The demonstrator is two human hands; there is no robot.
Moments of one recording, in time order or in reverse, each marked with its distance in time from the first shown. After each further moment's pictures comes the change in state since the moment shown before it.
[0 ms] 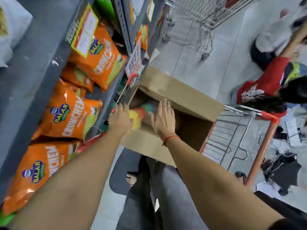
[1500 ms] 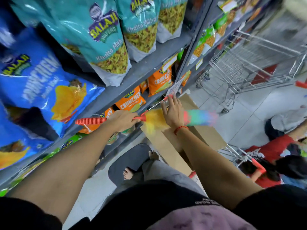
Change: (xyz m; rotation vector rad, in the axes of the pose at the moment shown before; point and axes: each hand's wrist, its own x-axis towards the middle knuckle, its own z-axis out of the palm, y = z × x) left_hand -0.247 -0.097 -0.086 -0.156 0.109 0.039; right_hand -0.109 -0.105 -0.133 0.129 0.129 -0.467
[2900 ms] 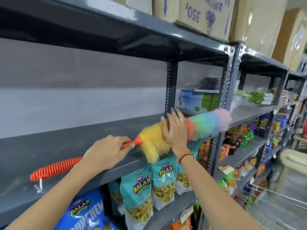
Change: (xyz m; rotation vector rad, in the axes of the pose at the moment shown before) left_hand -0.210 -0.017 -0.339 -0.053 0.899 -0.236; right_hand 0.110 -0.301 -0.307 0.134 0.934 -0.759
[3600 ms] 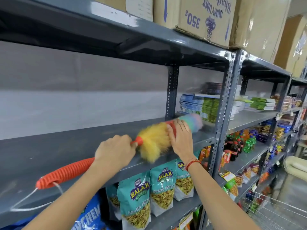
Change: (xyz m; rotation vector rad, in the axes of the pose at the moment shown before) left_hand 0.017 0.038 0.004 0.159 0.048 -0.304; right_hand -0.005 0.035 -0.002 0.005 -0.154 0.078
